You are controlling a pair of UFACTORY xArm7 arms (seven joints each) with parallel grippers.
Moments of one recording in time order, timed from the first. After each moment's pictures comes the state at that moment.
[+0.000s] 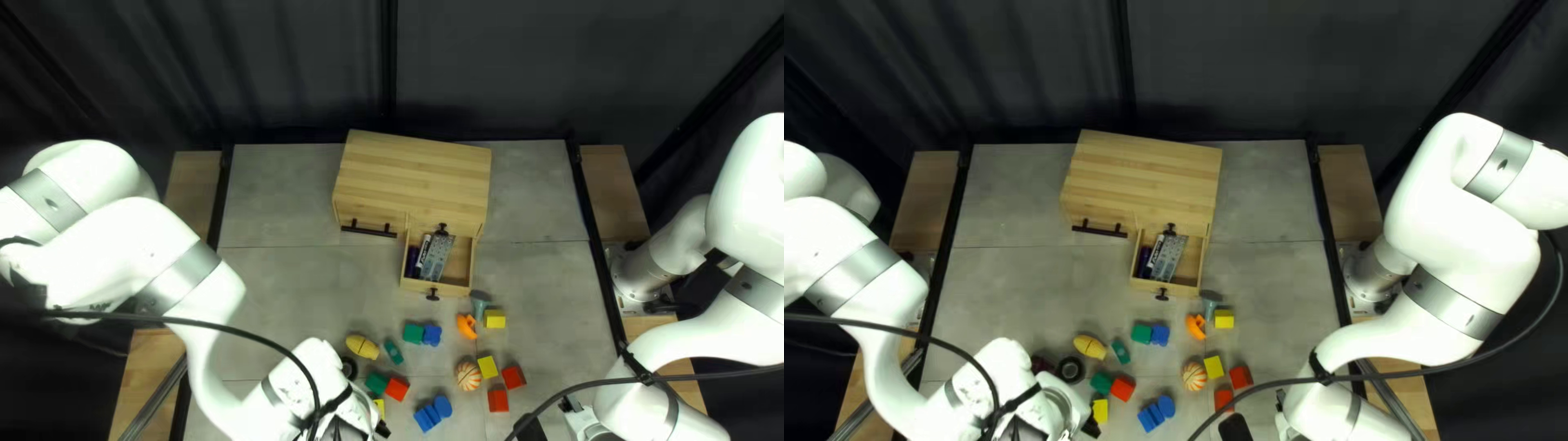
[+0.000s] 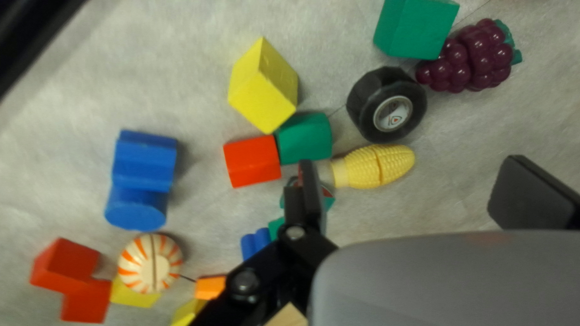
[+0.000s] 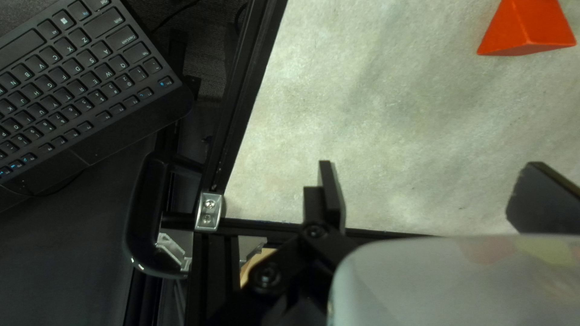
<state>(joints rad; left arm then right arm) -0.29 0.35 -0.40 1.29 0.36 1.22 1.46 0.76 0.16 0.17 1.04 -0.06 1.17 0.63</state>
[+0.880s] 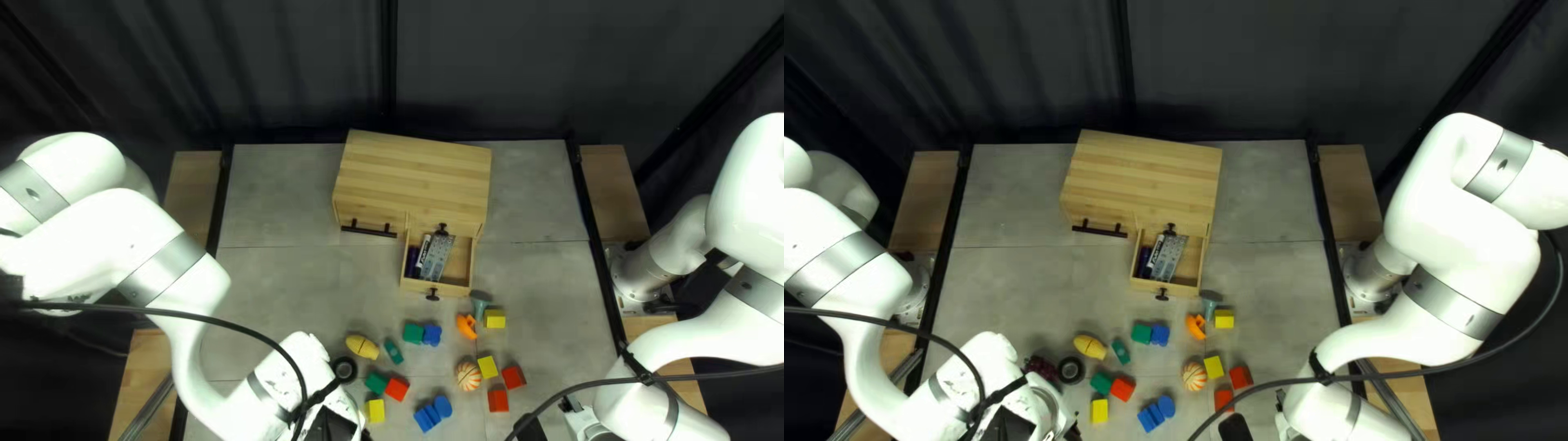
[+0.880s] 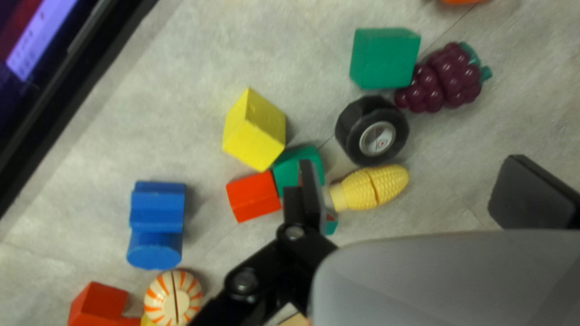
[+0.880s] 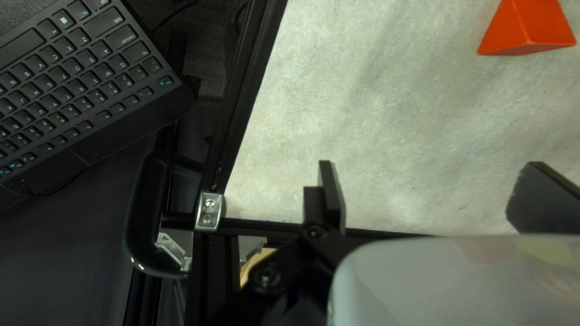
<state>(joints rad) -0.26 0.27 -0.44 1.22 0.22 1.20 1.60 0.76 0.16 0.17 1.04 -0.06 1.17 0.63</state>
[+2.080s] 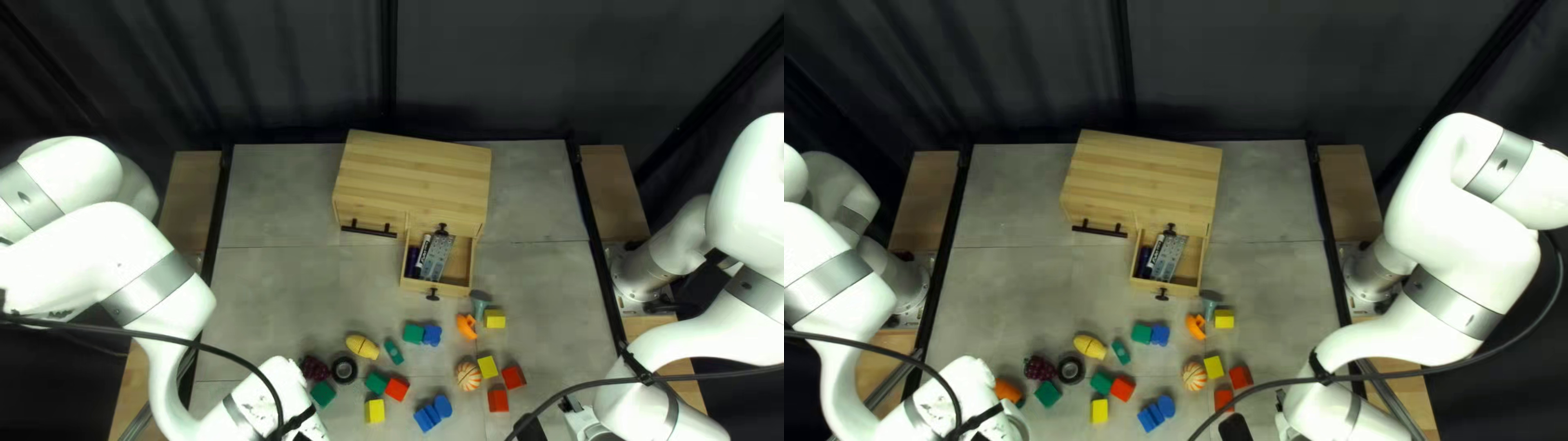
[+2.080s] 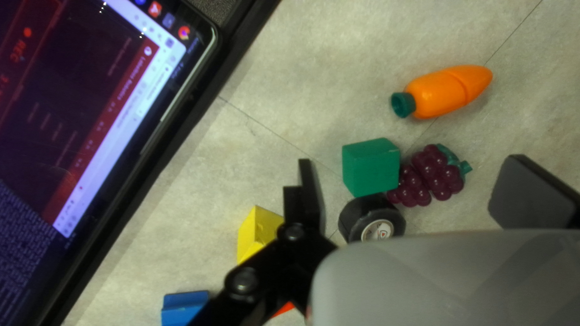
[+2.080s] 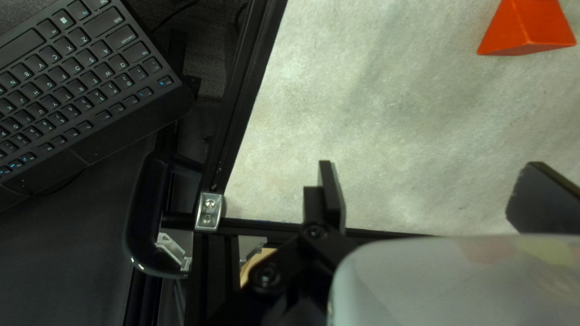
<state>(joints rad) -0.29 0.27 -0.49 1.17 0.17 1.18 1.62 0.76 0.16 0.17 1.04 -0.06 1.17 0.63</state>
